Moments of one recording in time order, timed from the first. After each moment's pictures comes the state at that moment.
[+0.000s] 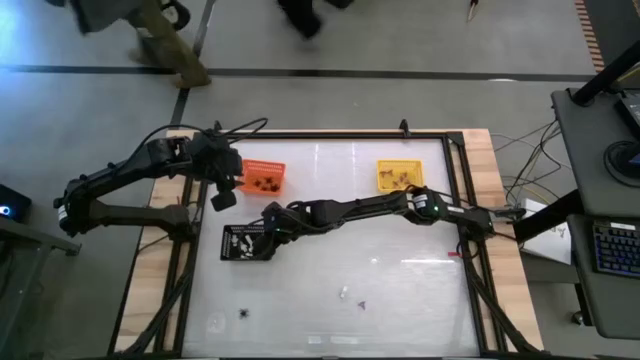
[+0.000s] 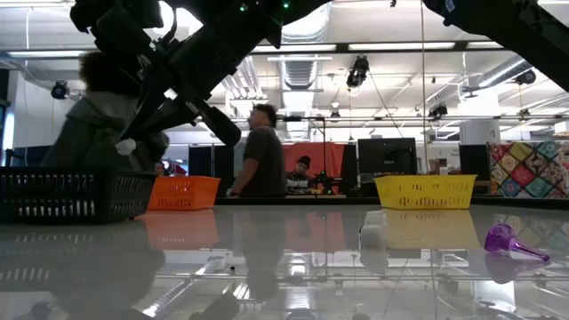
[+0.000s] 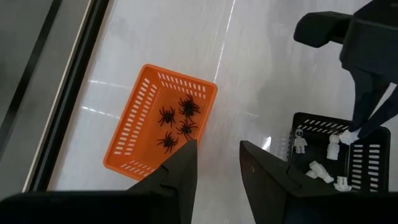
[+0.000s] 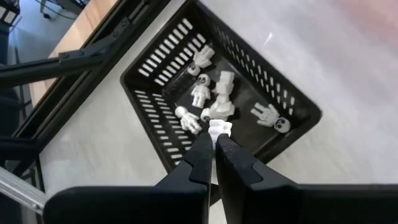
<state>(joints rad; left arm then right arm) 0.42 0.96 1.07 -1.10 0.01 0.23 0.07 2.44 2.19 -0.50 0.01 0.82</state>
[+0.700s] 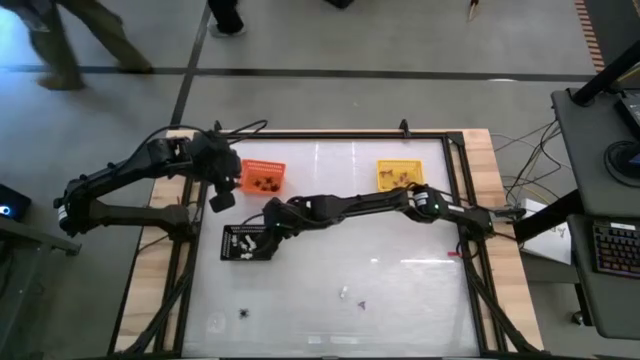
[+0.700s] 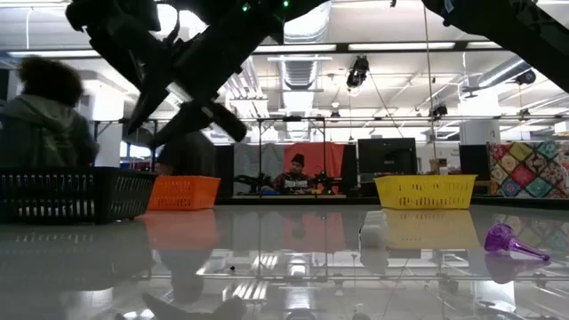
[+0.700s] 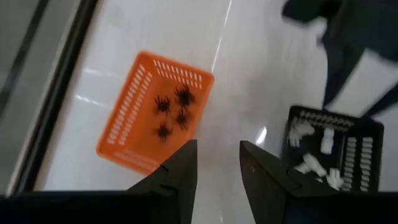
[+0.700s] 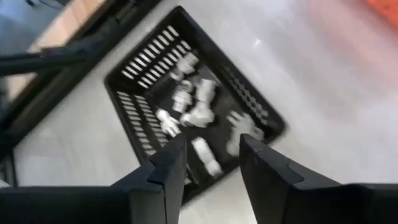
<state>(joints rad) 0.42 0.96 1.07 -1.13 0.01 0.20 0.05 2.43 2.20 -0.55 0.03 0.74</state>
